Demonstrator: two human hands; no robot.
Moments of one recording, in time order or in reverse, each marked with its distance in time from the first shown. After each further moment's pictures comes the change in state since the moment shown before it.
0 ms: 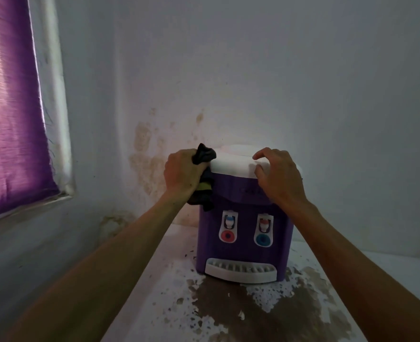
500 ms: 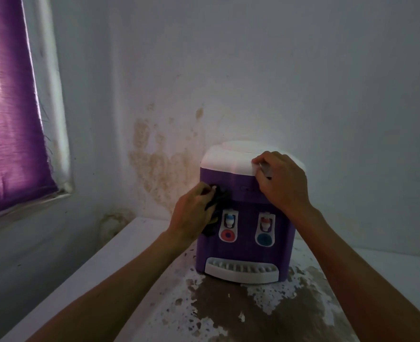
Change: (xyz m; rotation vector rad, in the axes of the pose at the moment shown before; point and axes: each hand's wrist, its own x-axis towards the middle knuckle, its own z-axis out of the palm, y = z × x) left_hand -0.077 -0.041 0.033 0.179 -0.189 0.448; right_hand -0.007 0.019 0.011 -0.057 0.056 -0.115
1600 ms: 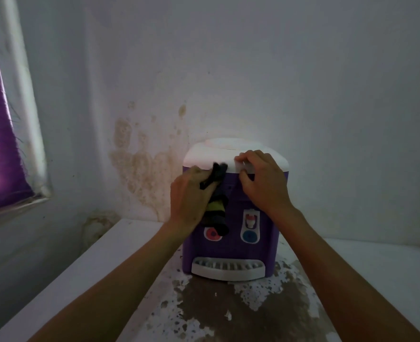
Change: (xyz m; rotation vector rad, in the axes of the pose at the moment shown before) left_hand 0.040 0.039 0.003 -0.145 0.275 -0.128; right_hand -0.008 0.005 0.007 0.120 -0.018 0.008
